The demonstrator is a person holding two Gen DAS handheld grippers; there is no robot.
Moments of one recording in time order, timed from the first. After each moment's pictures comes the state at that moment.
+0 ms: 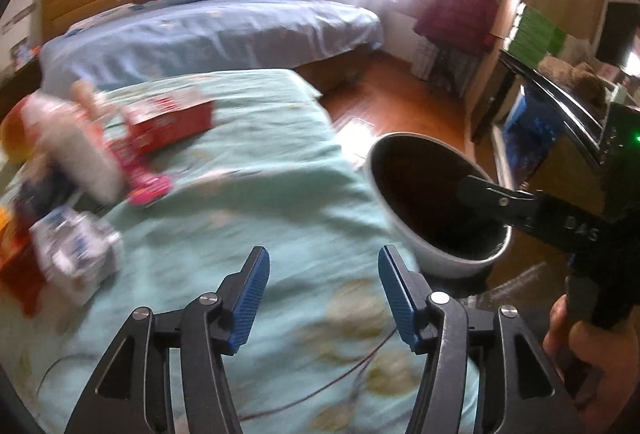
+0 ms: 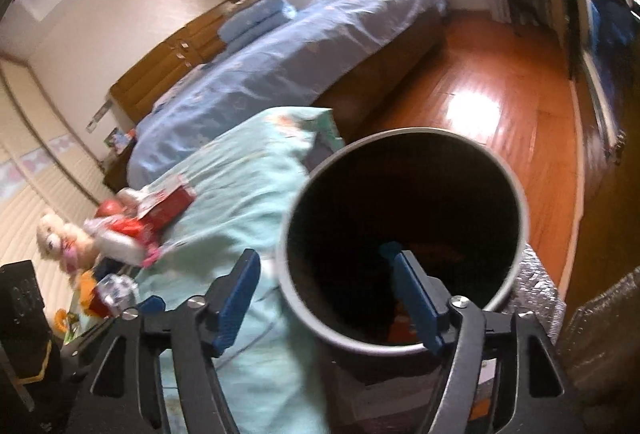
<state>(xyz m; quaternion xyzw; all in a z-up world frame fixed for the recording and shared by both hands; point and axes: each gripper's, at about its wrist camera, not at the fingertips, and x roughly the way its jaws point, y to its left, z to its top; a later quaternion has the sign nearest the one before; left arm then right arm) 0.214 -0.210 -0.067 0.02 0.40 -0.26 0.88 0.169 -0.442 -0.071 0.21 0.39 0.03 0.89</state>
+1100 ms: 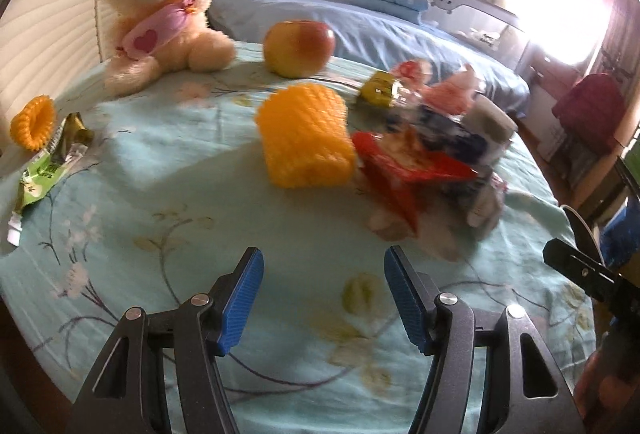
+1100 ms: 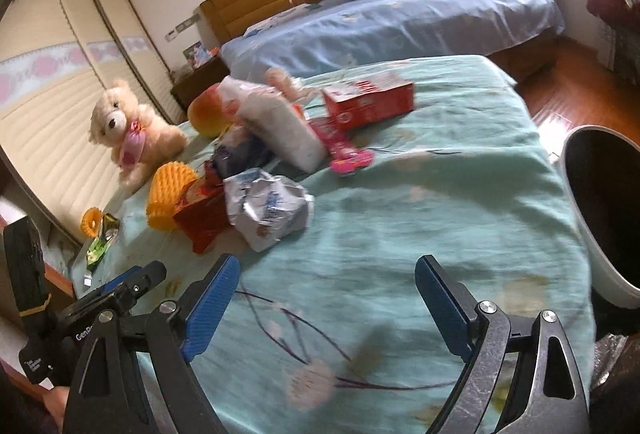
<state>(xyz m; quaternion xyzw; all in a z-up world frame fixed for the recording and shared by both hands) 0.110 0.026 -0.052 -0.10 0.40 -0.03 0.91 0.167 -0.230 -0.074 0.11 0.42 0.18 0.88</state>
